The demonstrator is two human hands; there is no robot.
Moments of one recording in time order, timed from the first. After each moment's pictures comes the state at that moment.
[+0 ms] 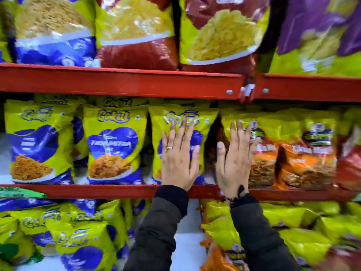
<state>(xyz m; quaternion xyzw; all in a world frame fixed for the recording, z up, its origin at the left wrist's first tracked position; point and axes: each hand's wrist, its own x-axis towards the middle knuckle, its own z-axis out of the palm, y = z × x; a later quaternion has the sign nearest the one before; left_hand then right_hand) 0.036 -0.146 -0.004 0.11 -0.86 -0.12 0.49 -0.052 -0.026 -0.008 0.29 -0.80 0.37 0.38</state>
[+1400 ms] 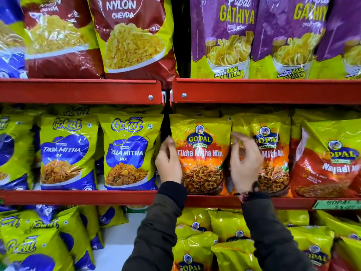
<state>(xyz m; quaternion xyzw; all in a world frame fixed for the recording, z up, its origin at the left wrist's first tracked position) -0.077 -0.039 -0.007 0.27 -0.61 -0.54 0.51 -0.177 0.110 -0.004 0.28 -0.68 0.58 0.34</state>
